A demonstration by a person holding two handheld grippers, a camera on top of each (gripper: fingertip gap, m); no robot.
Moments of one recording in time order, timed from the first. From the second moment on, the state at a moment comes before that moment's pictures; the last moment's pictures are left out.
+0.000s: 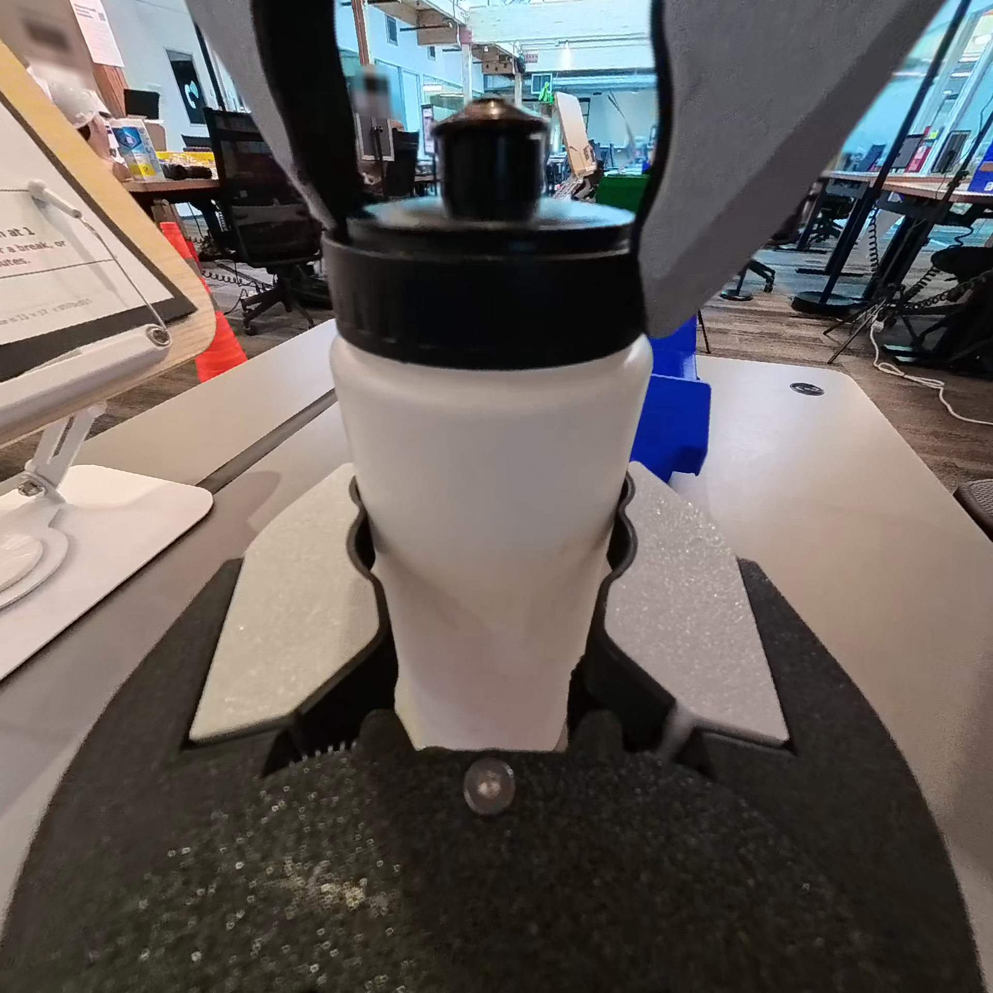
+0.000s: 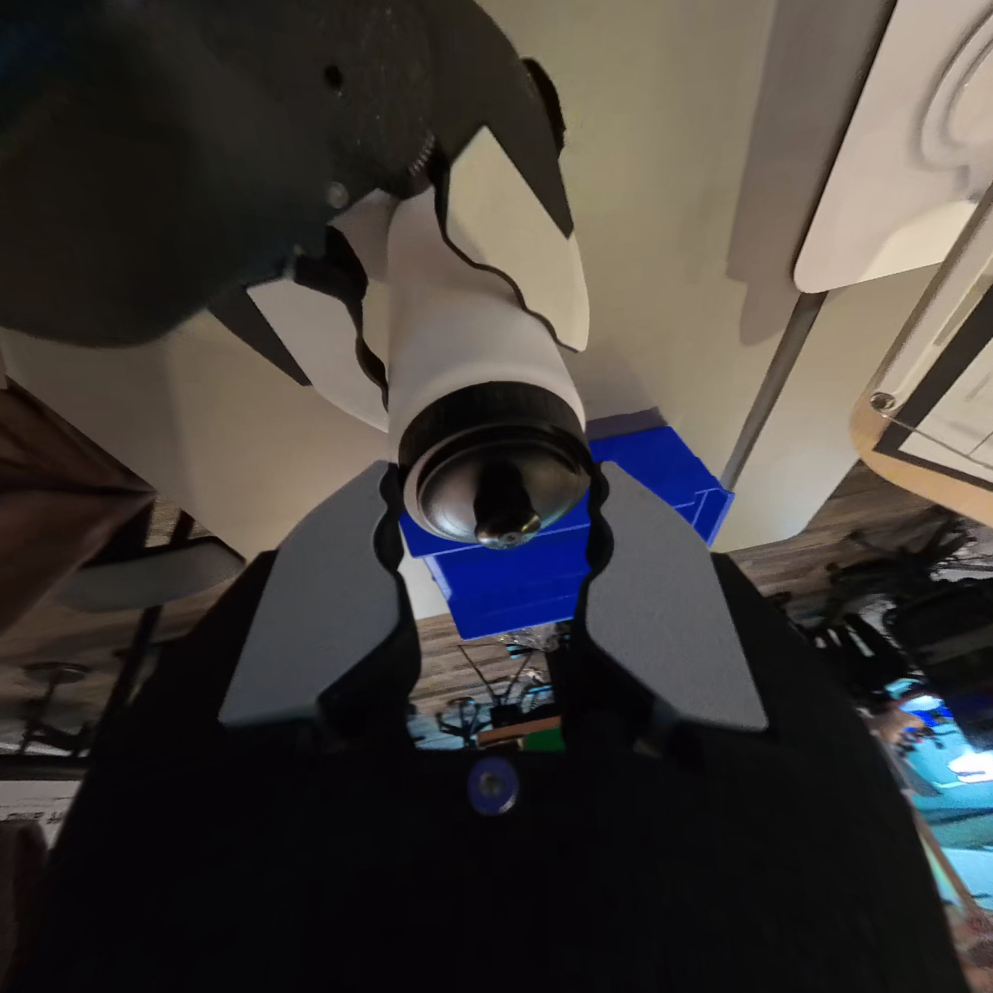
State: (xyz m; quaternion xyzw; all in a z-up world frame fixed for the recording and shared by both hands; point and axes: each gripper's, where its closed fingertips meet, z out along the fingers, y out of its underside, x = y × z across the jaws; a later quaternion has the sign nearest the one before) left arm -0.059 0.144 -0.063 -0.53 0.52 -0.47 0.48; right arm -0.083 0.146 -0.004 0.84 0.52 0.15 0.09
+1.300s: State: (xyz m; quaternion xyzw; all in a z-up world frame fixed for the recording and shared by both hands) left arm -0.056 0.148 -0.063 -0.52 0.51 -0.49 0.48; right arm -0.086 0.162 -0.003 0.71 0.27 -0.41 -0.50
